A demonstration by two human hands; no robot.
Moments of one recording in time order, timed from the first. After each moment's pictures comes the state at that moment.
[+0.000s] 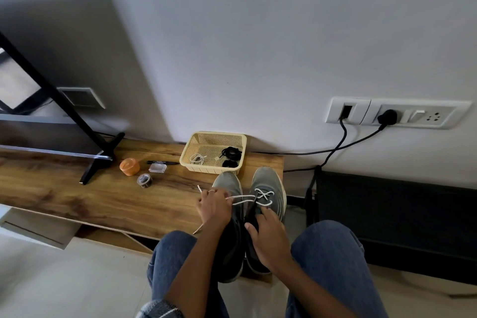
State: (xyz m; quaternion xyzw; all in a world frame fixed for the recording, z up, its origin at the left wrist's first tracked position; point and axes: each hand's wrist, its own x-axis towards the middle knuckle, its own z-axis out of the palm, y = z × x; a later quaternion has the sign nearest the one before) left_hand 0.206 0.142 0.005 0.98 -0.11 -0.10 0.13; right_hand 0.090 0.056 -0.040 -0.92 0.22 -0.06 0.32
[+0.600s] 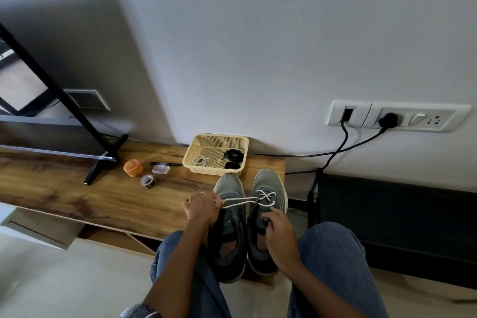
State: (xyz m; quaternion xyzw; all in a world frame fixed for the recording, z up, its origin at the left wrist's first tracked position) left_hand 0.224 0.174 0.016 0.98 -0.10 -0.14 0.12; right_hand 0.079 0.045 -0.026 -0.85 0.26 -0.15 0.43
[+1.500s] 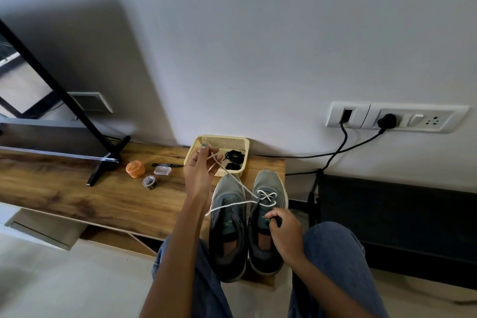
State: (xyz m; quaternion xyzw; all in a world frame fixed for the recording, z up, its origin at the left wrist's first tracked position) left_hand 0.214 0.150 0.115 0.55 0.03 -0.09 0.83; right_hand 0.083 0.031 -0.026 -0.82 0.29 -0.18 0.46
